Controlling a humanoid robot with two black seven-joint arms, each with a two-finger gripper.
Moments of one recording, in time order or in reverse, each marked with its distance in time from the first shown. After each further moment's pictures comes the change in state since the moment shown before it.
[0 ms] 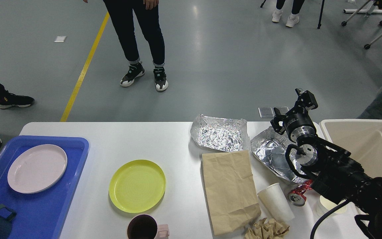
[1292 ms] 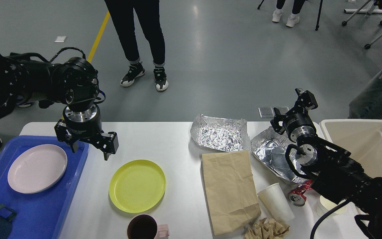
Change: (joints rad) left arm -0.563 -0.628 0.094 -0.354 -0.028 0.000 -0.026; right arm 0.000 0.000 0.000 0.000 0.000 0.000 0.000
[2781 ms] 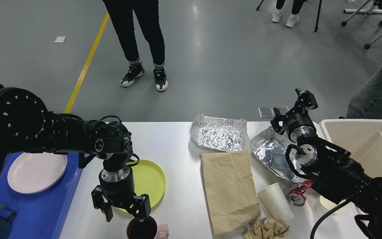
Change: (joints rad) left arm 0.252 -0.063 -0.227 -0.114 -0.006 0.000 0.031; right arm 0.000 0.000 0.000 0.000 0.000 0.000 0.000
